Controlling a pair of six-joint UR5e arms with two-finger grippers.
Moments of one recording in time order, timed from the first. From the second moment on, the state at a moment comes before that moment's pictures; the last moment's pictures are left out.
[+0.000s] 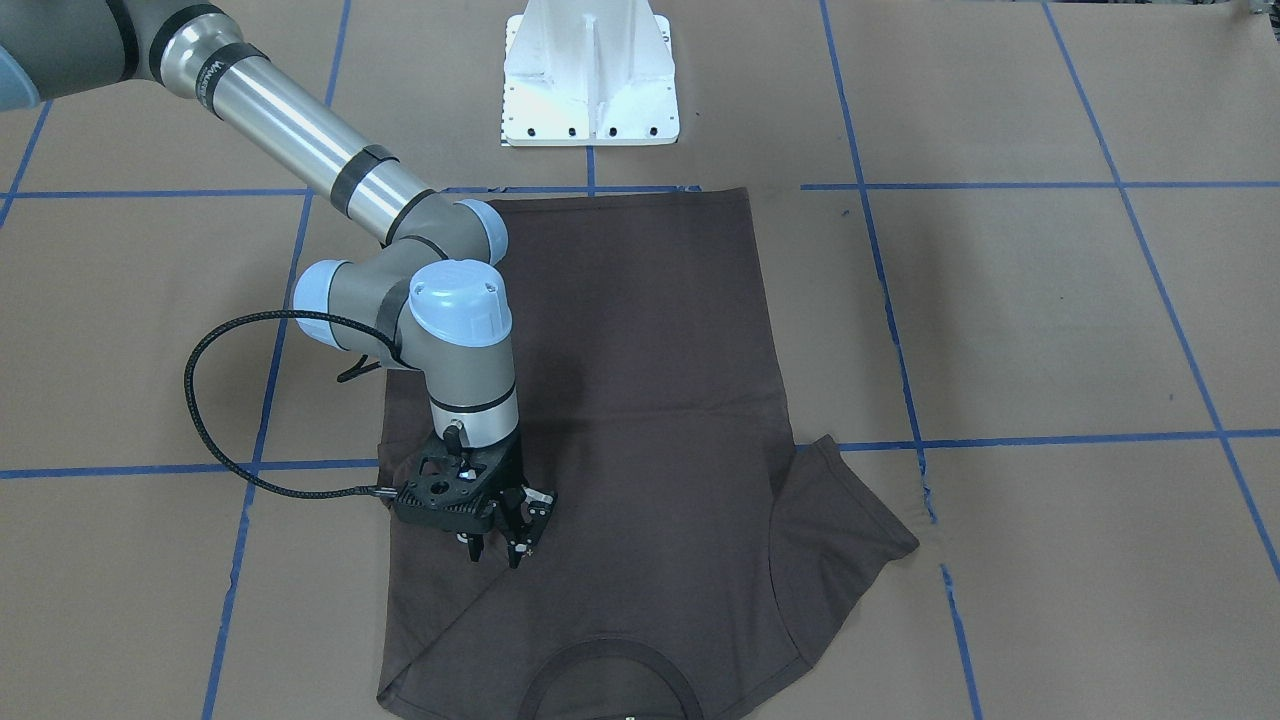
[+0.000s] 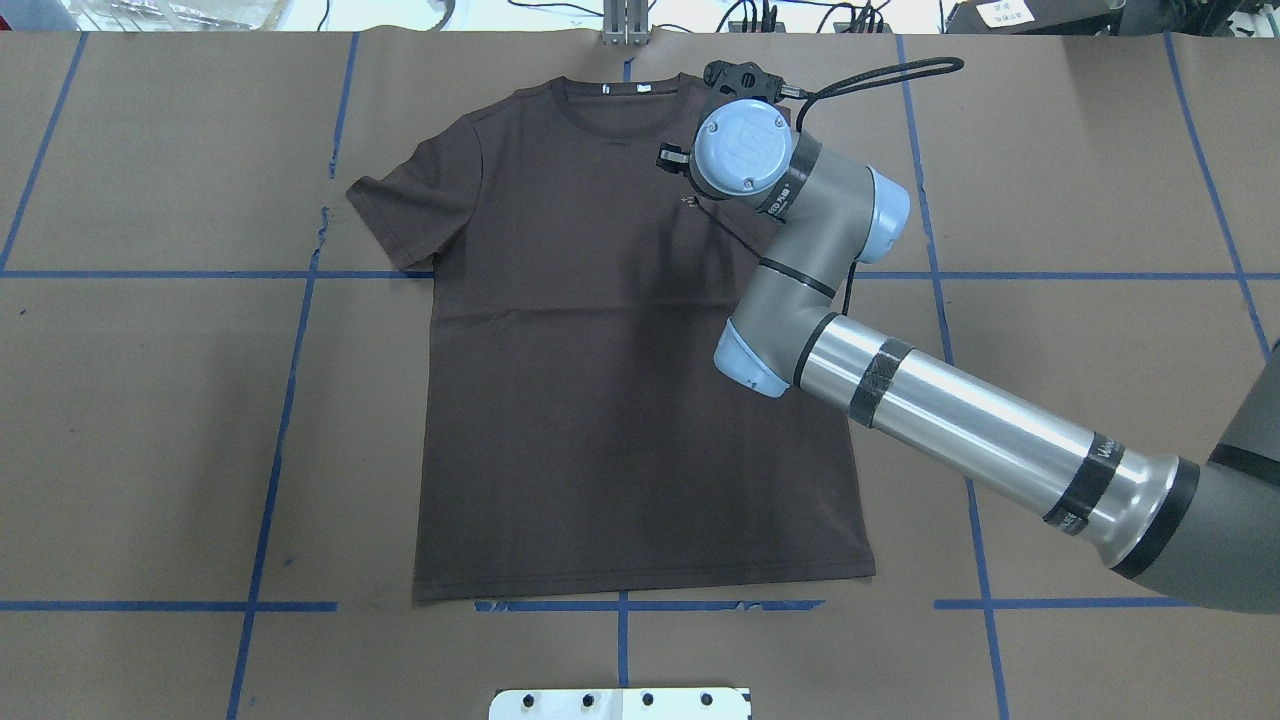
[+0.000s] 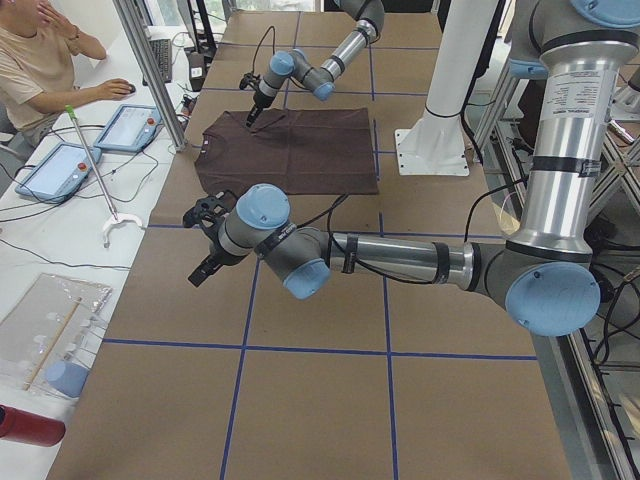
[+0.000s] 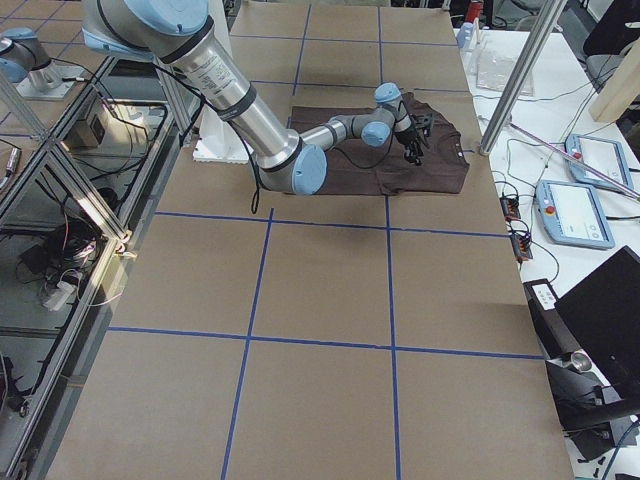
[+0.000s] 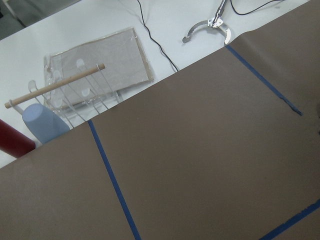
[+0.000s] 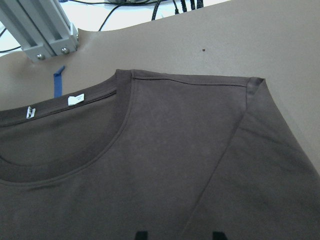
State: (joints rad) left arm -1.52 -1.65 -1.56 -2.40 -2.27 -0.09; right arm 0.69 -0.67 1.03 -1.03 1.53 1.36
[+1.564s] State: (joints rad) left arm -0.94 -2.04 -1.24 -2.53 -1.78 -0.95; right arm 1.15 -1.05 1.40 -1.16 2.13 0.62
